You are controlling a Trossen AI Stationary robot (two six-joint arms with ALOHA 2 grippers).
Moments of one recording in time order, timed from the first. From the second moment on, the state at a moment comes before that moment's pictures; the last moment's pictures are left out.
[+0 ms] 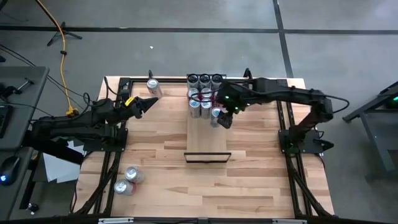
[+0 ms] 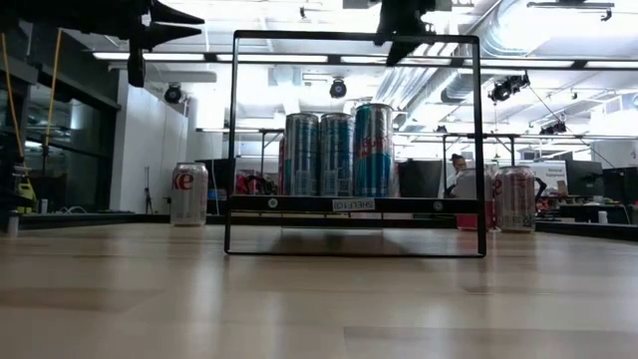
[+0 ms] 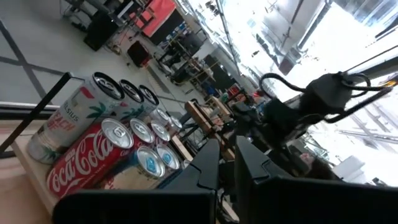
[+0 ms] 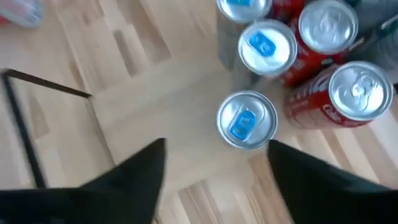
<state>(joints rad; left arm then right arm) 0.14 0.45 0.38 0.17 -0.32 -0.81 -0.12 1.62 1.73 -1.17 0.04 0.31</state>
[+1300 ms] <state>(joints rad) 0.14 0.45 0.38 0.17 -0.32 -0.84 -0.16 1.85 1.75 -1.23 0.18 0.58</state>
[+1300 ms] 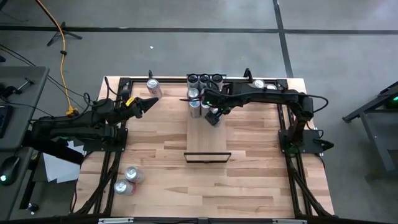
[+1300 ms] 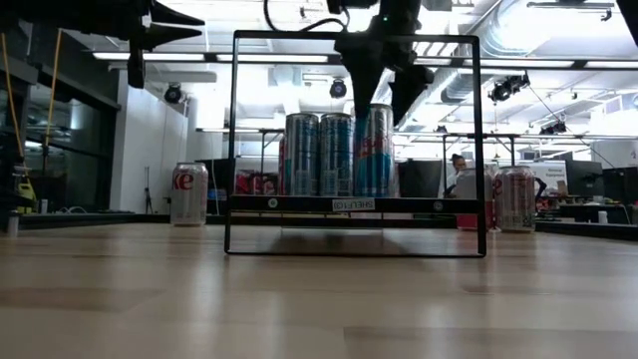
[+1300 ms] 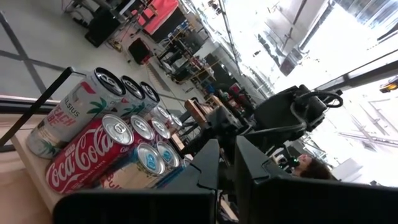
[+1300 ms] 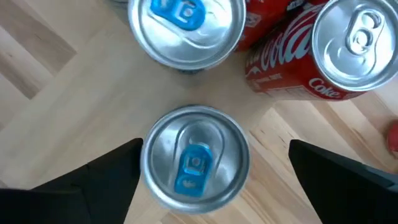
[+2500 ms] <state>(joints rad) 0.14 0.45 0.38 0.15 -0.32 -0.84 -0.20 1.86 1.75 -1.27 0.31 1.08</state>
